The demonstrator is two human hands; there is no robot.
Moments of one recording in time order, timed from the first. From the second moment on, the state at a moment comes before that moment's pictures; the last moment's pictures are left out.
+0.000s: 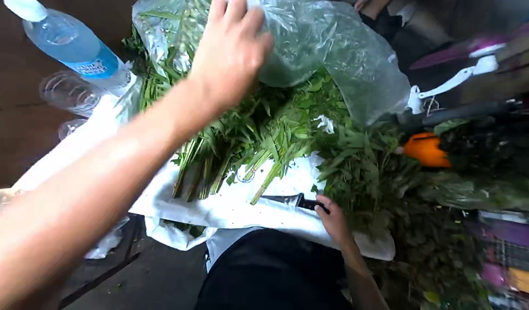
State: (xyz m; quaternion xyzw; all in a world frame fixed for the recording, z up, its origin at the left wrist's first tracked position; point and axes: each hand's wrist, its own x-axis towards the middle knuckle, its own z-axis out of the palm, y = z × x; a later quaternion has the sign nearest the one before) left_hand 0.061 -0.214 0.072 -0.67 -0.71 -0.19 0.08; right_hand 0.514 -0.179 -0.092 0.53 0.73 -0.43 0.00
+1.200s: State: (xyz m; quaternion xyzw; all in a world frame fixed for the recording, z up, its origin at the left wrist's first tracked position) left_hand 0.205 -0.341 -0.145 -0.12 -0.89 -0.32 -0.31; right_hand 0.453 -0.219 -0.111 0.33 0.71 -0.62 -0.09
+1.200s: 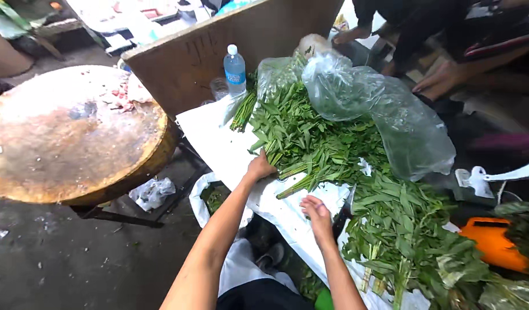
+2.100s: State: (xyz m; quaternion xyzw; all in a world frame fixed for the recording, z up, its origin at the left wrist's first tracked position) left_hand 0.272 -0.391 -0.138 0.12 -0.52 -0.66 -0.53; right_hand 0.415 -0.295 -0.111 0.51 0.28 -0.81 -0.13
